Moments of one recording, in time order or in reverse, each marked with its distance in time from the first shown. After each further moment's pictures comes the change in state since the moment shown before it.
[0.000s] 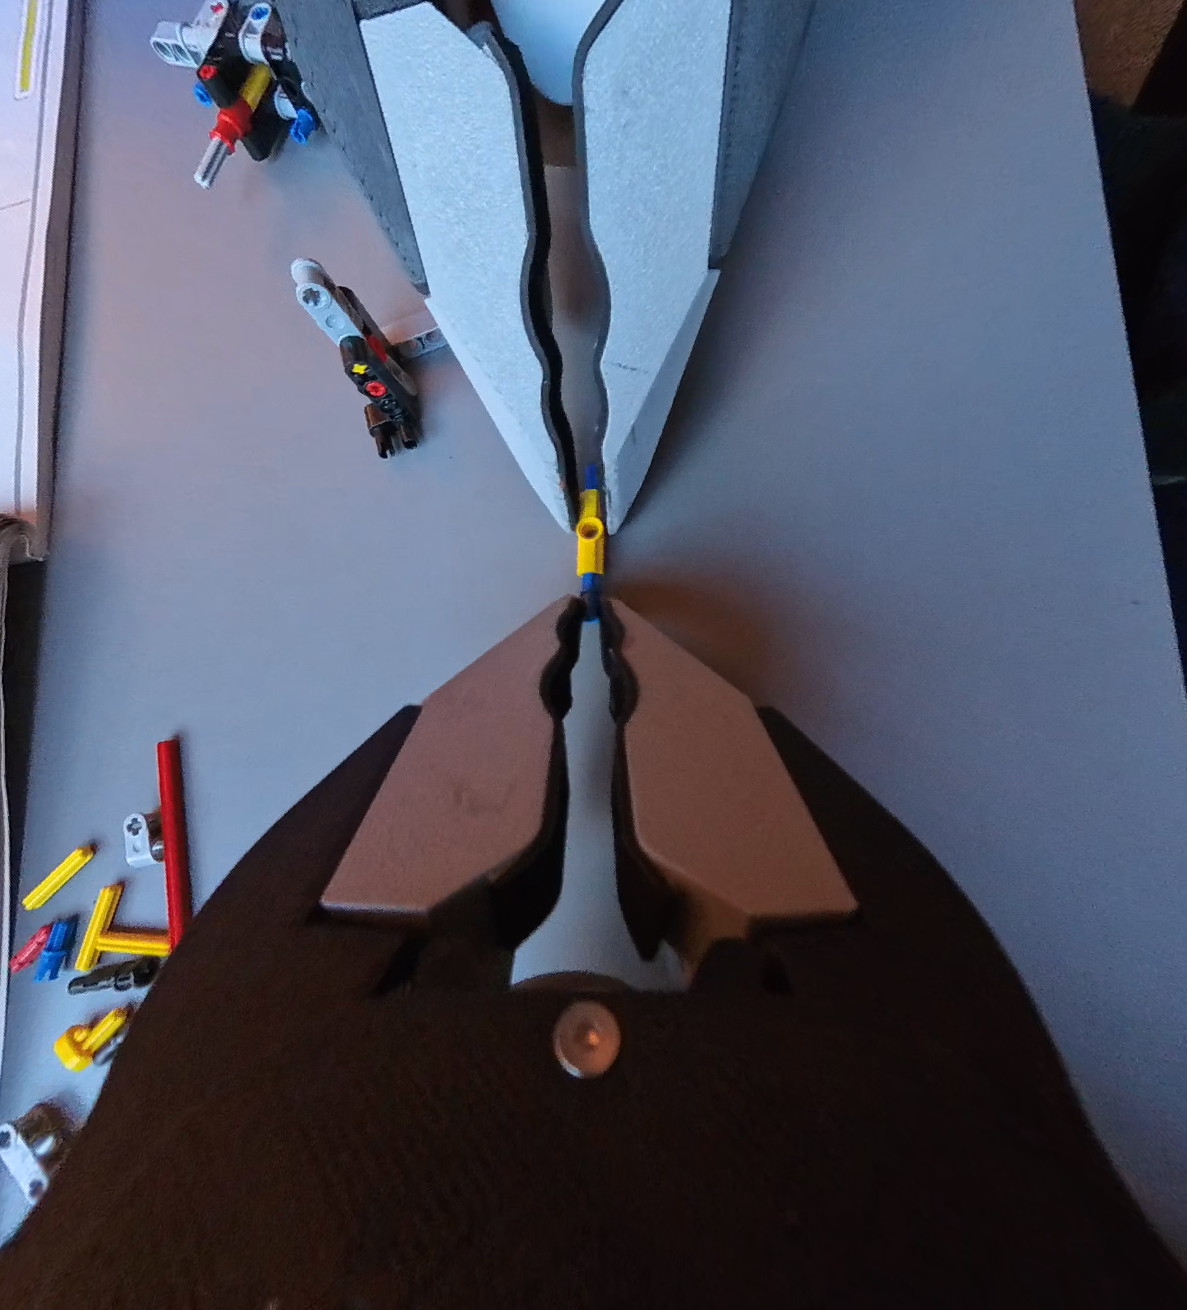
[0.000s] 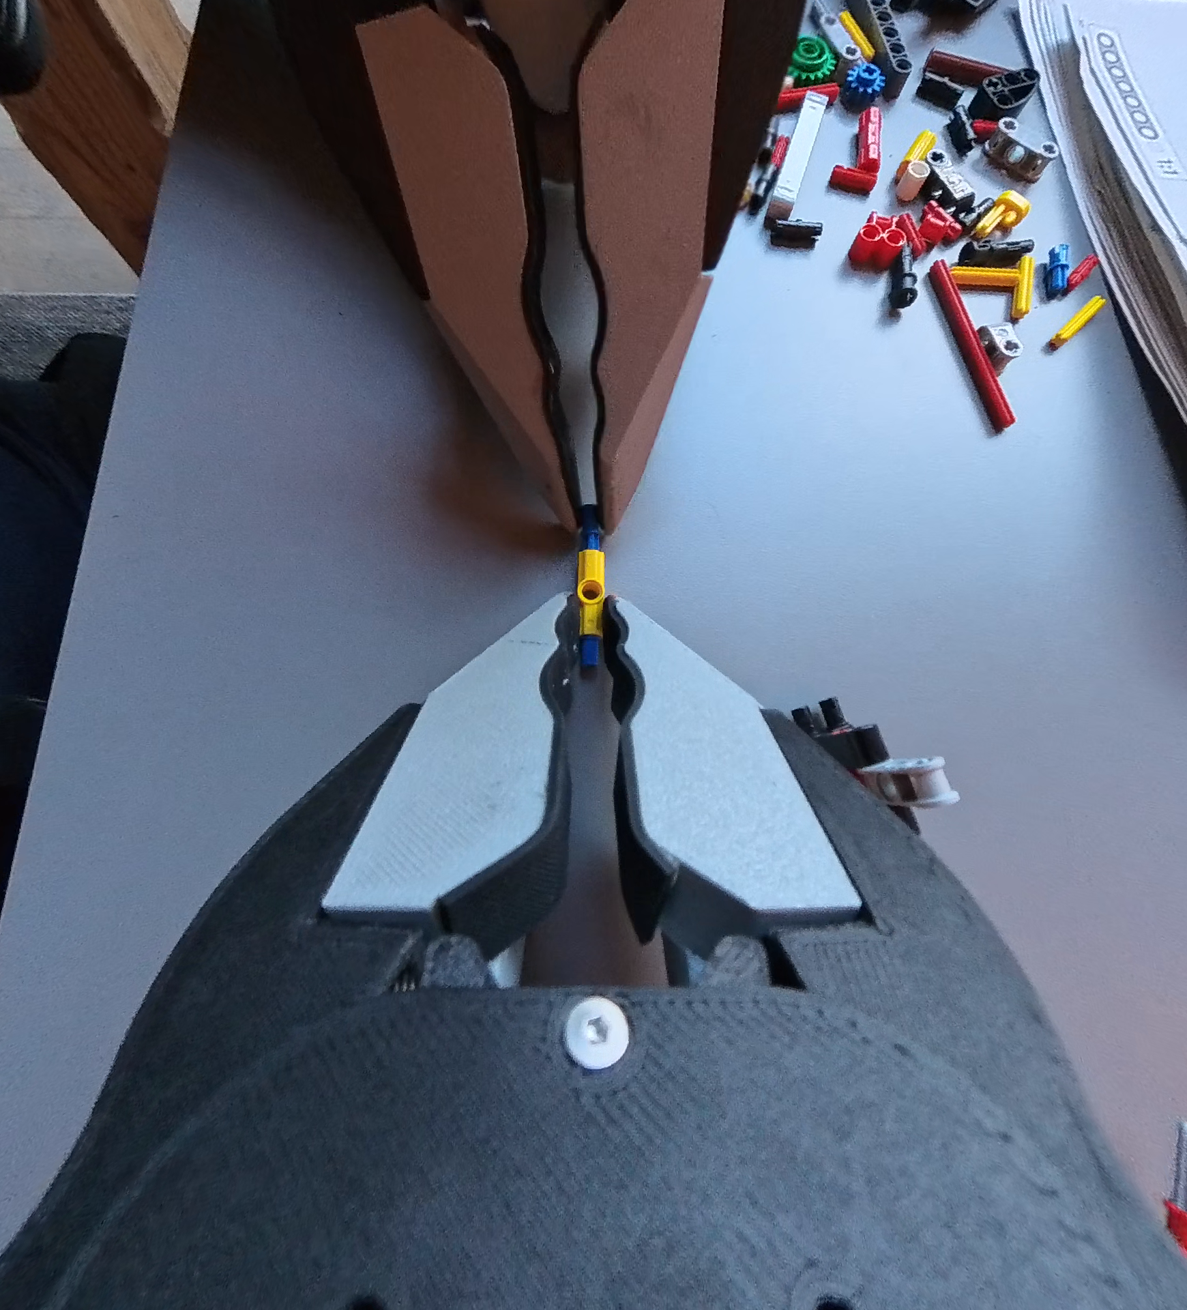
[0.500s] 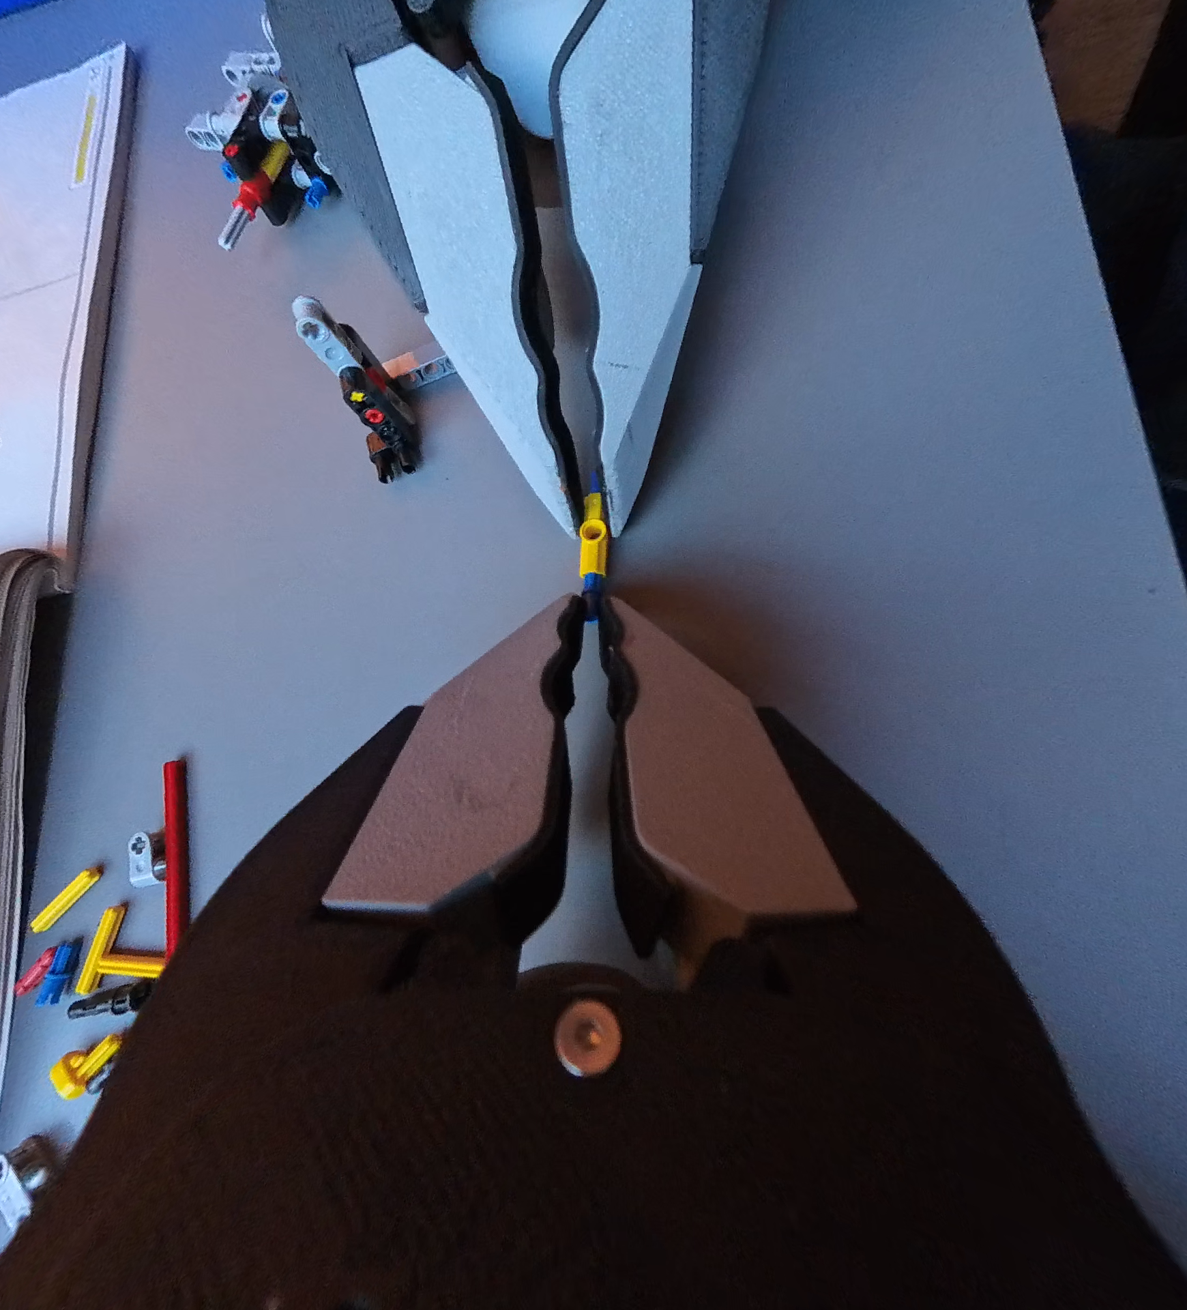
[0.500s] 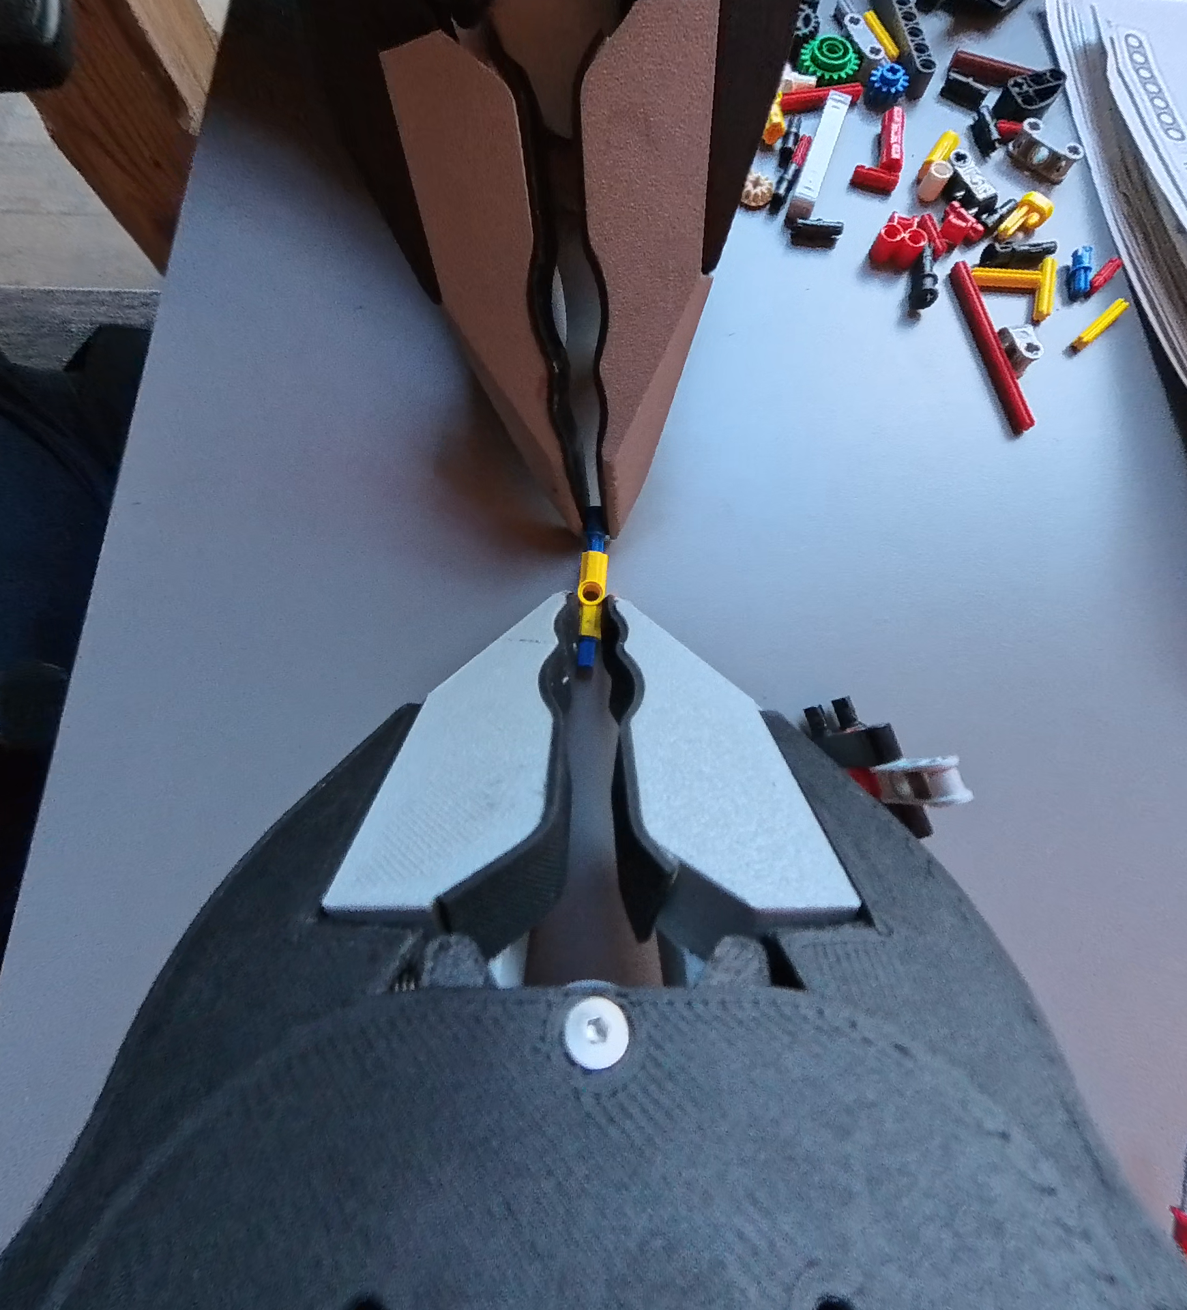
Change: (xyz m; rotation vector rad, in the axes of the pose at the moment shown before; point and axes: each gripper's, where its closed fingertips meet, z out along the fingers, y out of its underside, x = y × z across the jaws) left arm 0.002 -0.003 0.001 0.075 -0.029 0.048; right arm -0.004 0.001 -0.001 0.001 -0.017 -0.013
